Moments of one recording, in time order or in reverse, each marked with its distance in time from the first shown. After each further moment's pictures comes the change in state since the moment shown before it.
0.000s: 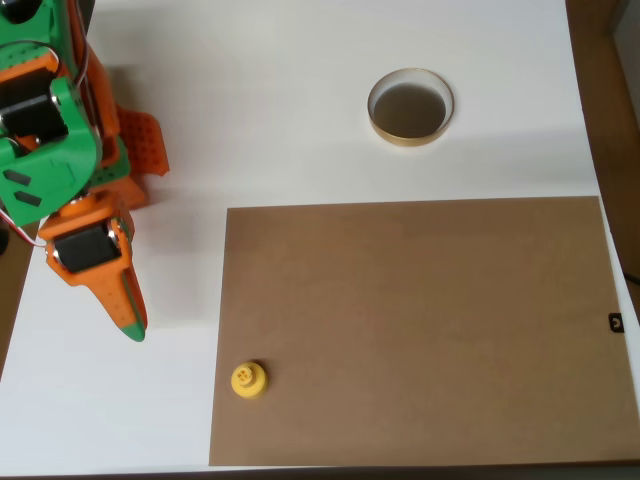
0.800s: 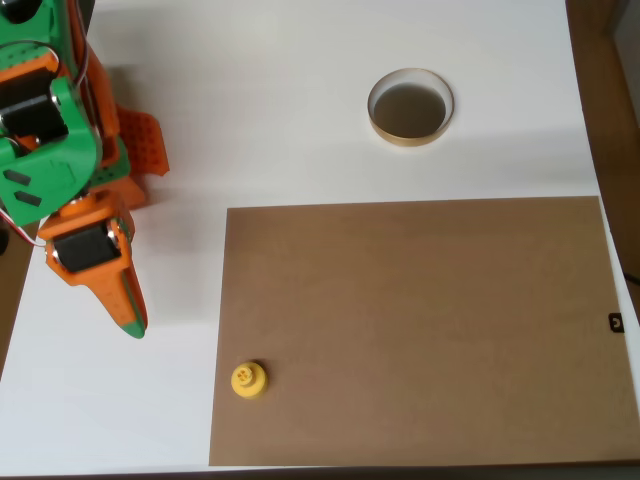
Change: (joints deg) arm 0.0 0.0 0.0 0.0 0.9
